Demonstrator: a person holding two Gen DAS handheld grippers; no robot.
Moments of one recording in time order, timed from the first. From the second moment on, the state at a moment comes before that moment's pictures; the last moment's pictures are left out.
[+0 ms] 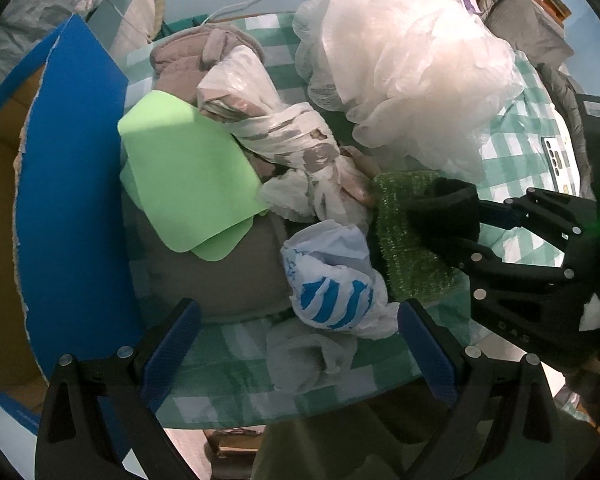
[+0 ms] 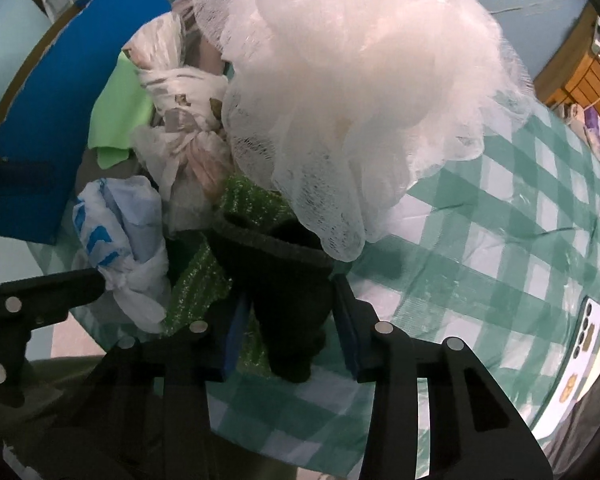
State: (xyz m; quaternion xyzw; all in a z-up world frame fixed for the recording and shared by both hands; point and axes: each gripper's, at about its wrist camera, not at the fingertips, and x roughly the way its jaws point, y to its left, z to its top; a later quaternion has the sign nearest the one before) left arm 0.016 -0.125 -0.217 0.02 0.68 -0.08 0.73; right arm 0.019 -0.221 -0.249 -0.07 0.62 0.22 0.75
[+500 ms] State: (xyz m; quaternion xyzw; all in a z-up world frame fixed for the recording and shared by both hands) left arm 0.021 -0.151 -0.245 -0.01 0.70 -0.09 0.71; right arm 0.009 -0.263 -0.200 -0.04 0.61 0.20 0.76
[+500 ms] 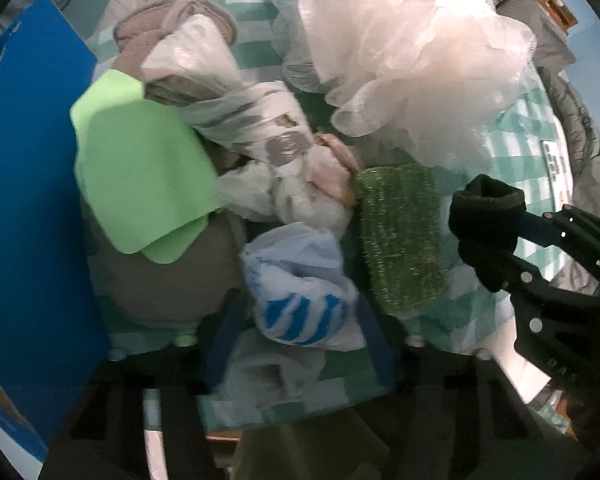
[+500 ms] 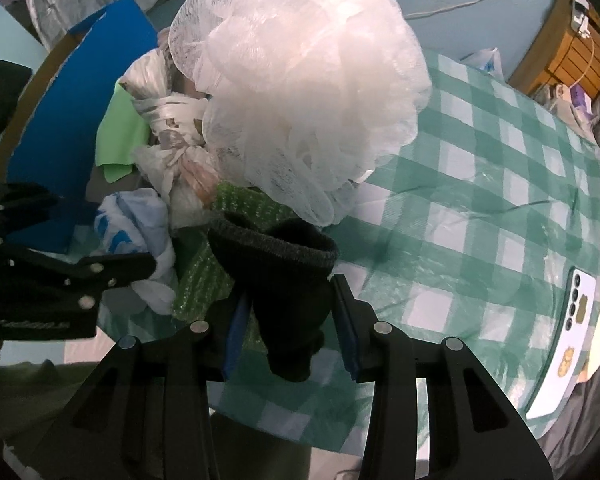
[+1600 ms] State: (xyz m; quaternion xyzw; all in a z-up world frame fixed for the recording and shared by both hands) left arm 0.015 -0.137 -0.150 0.00 0.62 -0.10 0.78; right arm 0.009 -0.255 -0.158 -0.04 0.58 0.21 0.78
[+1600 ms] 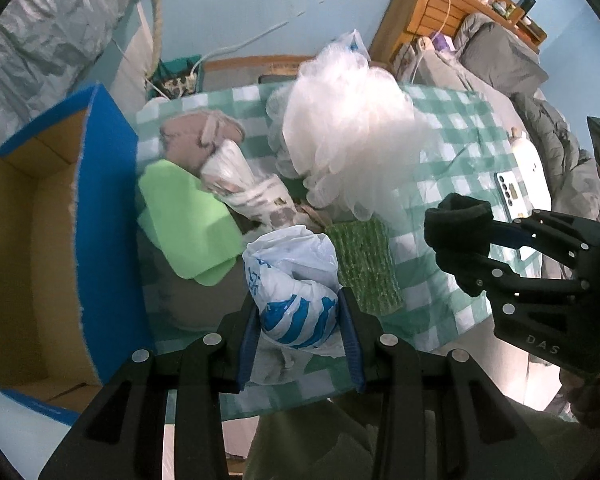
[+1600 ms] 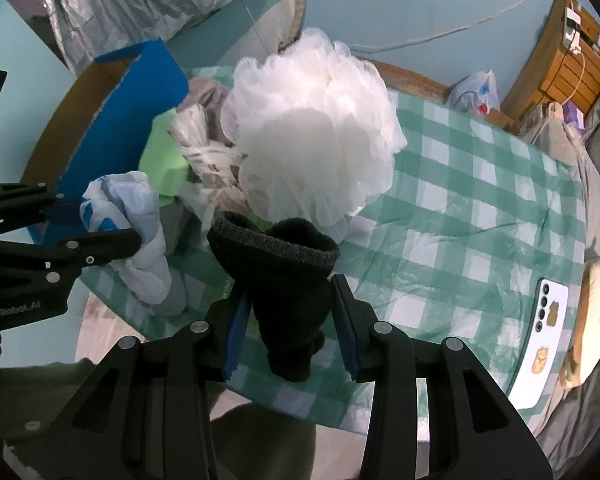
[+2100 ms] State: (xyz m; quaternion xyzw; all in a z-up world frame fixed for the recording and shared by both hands) left arm 0.015 -0.110 -0.105 0.00 0.58 -0.08 0.81; right arm 0.024 -0.237 -0.109 -0.03 0.56 0.23 0.80
